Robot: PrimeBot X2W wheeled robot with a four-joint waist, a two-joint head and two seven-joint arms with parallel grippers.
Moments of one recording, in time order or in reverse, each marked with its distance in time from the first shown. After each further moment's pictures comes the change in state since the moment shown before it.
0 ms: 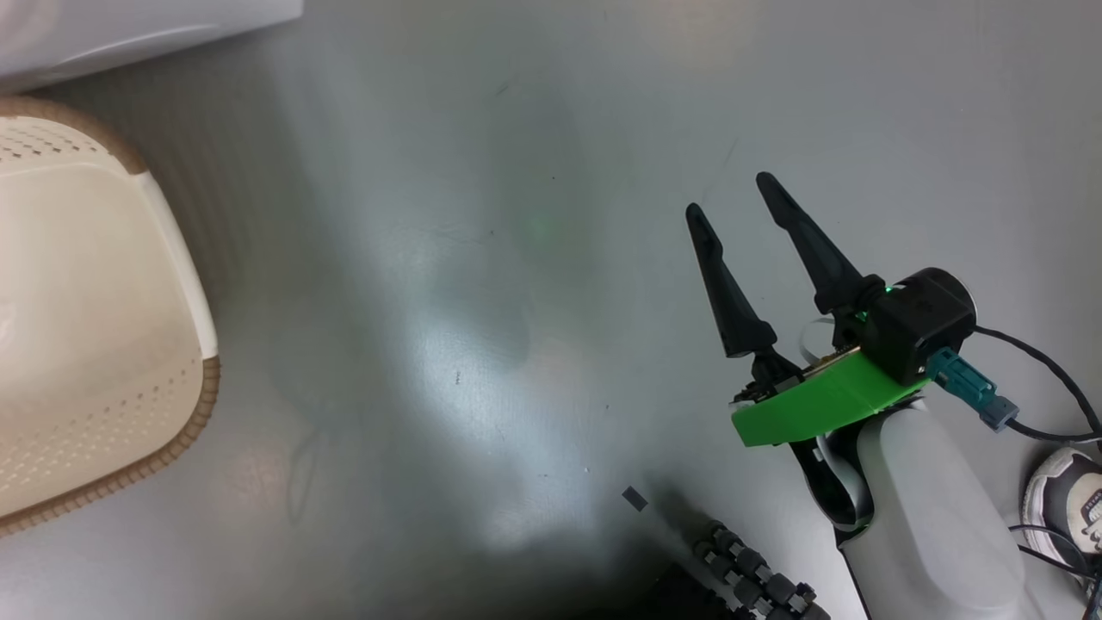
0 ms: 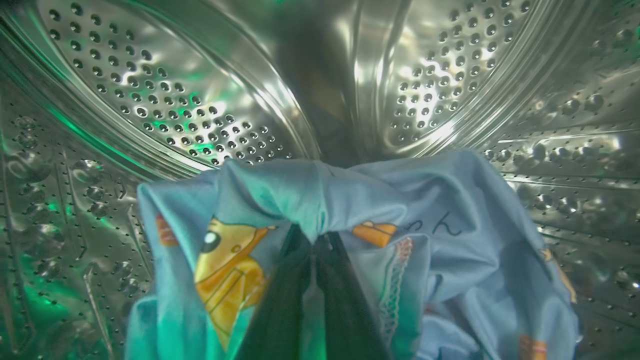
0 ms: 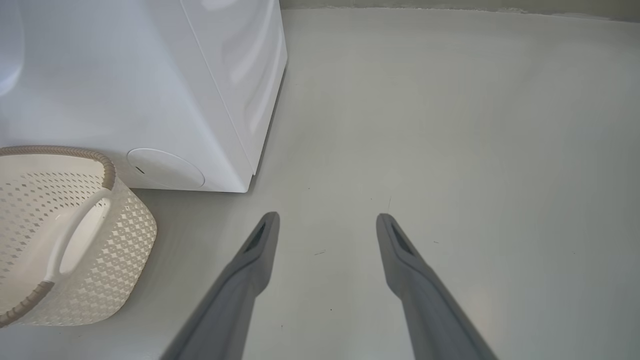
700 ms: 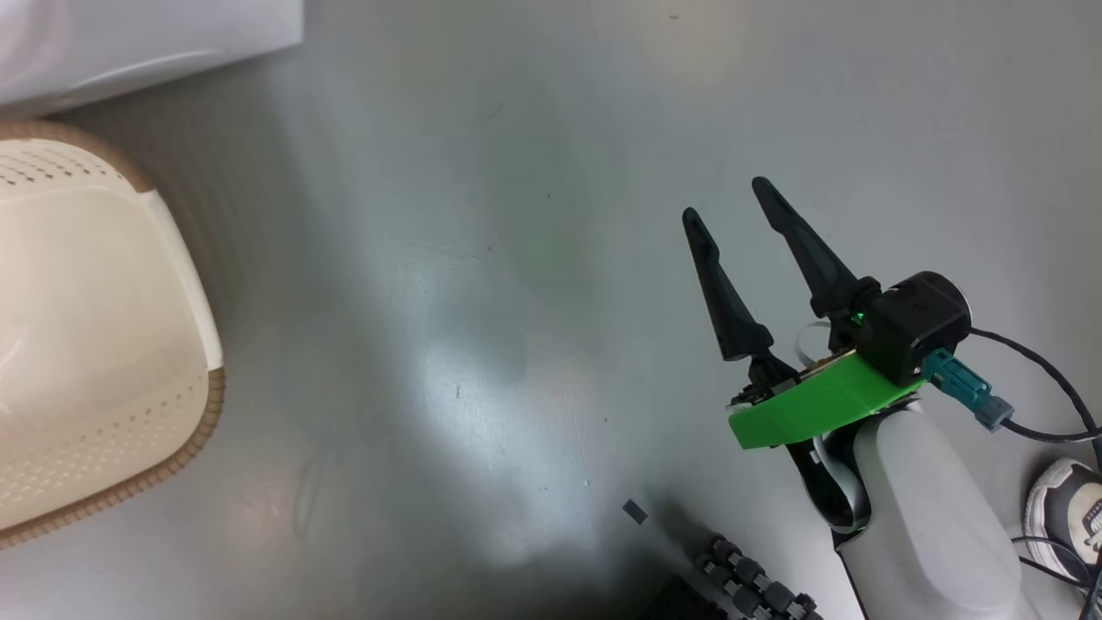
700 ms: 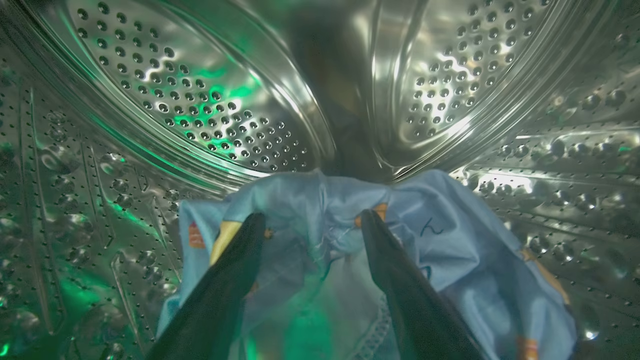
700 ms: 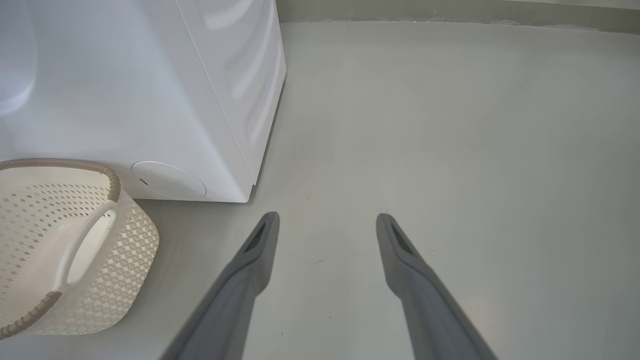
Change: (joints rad) left arm -0.071 -0.007 -0.060 0.222 0.027 0.005 -0.113; right arm 0.001 0.001 0.006 0.010 0.007 0.000 0.000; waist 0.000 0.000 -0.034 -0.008
